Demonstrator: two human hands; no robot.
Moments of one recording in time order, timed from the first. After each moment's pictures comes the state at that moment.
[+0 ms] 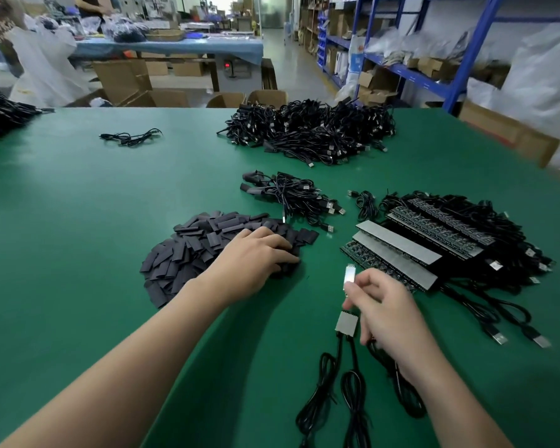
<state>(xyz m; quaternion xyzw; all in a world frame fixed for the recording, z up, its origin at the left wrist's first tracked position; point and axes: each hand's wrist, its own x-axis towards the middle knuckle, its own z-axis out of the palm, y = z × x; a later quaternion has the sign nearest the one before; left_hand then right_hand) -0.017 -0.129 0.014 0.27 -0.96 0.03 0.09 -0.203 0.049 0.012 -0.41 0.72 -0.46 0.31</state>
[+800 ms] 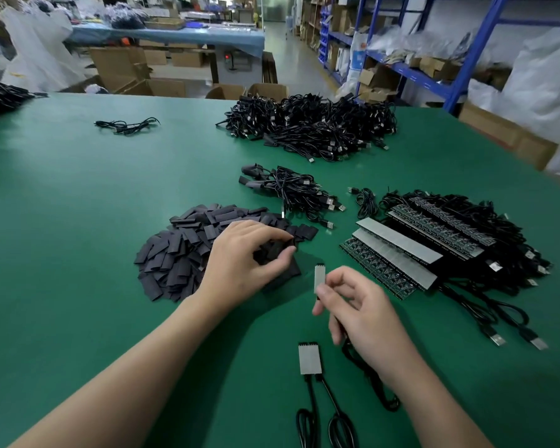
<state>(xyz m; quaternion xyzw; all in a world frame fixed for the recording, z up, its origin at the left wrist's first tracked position) -0.014 -0.099 0.008 0.29 -0.84 -0.10 0.44 -0.179 0.048 0.013 -0.52 0.61 -0.48 0.35</state>
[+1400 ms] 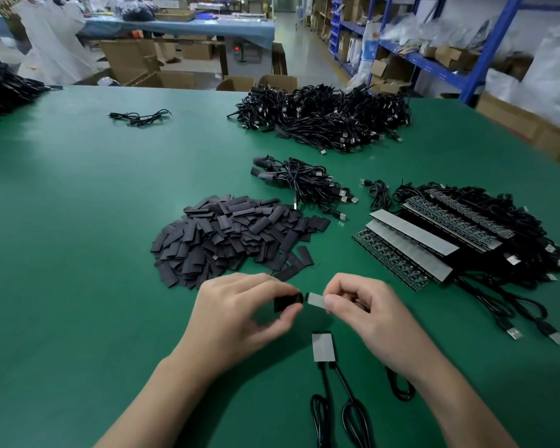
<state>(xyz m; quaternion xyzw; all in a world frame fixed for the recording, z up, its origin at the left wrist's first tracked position) 0.035 -0.028 0.000 0.24 -0.88 -0.07 0.41 -0.177 0.056 0.023 -0.62 0.59 -0.41 0.33</state>
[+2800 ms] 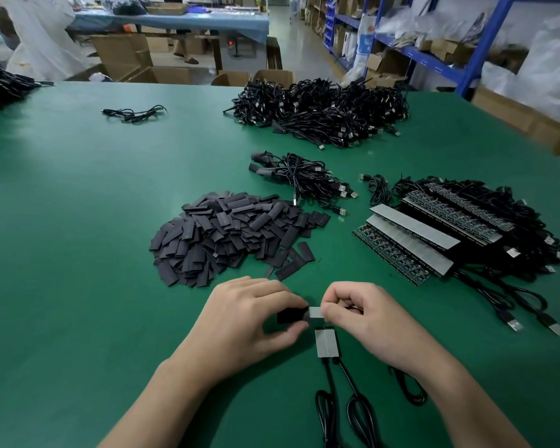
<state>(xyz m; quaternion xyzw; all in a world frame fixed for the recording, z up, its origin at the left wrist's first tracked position) 0.037 -0.026 -0.001 0.23 -0.92 -0.11 0.29 -0.179 0.054 0.010 -0.61 0.62 -0.32 0.37</state>
